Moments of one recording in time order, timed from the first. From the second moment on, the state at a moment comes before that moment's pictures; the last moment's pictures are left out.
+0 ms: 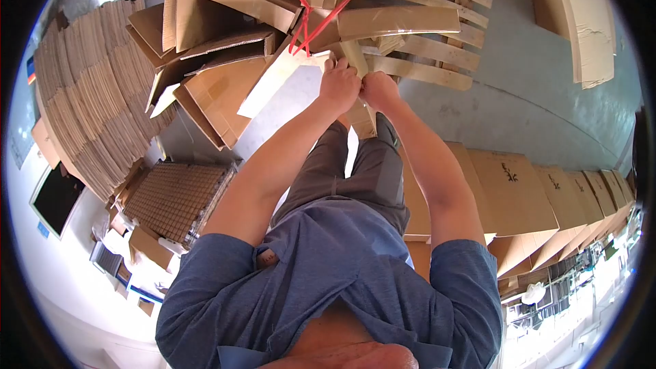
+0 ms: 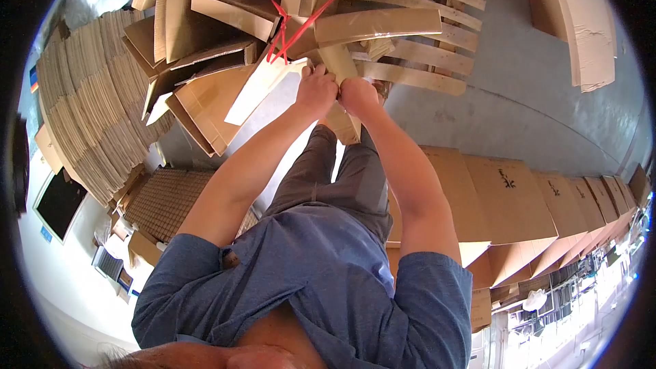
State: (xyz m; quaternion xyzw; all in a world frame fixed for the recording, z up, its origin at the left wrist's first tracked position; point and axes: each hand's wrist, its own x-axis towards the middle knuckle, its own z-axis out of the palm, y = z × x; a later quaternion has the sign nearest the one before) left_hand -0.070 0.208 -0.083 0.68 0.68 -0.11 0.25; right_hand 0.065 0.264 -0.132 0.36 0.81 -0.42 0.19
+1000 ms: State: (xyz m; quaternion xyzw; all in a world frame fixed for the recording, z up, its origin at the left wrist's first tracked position) left_hand -0.059 0.203 -0.074 0.67 0.68 -0.17 0.26; right_hand 0.076 0.266 -0.153 0.35 0.77 -0.49 0.20
